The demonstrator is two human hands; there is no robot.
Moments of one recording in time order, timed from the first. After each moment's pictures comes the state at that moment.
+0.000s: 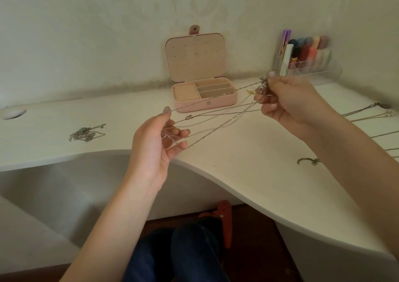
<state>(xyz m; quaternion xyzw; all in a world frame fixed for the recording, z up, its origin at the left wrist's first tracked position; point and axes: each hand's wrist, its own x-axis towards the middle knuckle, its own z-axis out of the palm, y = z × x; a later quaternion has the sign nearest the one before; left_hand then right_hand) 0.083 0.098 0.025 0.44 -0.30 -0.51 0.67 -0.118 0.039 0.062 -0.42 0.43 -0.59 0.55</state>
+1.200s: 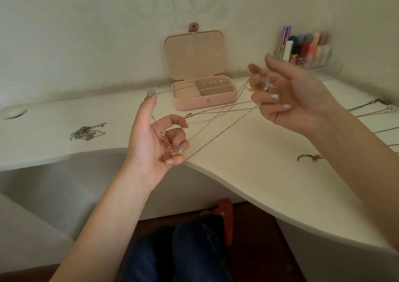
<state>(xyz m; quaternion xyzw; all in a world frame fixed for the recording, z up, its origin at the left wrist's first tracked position) 0.090 0.107 0.034 0.46 -0.33 -0.61 0.55 -0.130 0.041 0.066 -0.39 0.27 -0.47 0.75</state>
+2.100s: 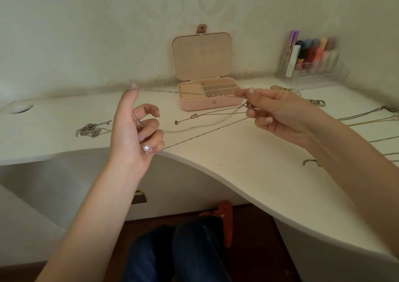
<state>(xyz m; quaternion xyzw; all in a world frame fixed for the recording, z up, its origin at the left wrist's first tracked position) 0.116 0.102 0.044 0.47 -0.32 -0.52 0.64 -0.114 0.040 0.049 -0.50 0.38 -0.45 0.63</state>
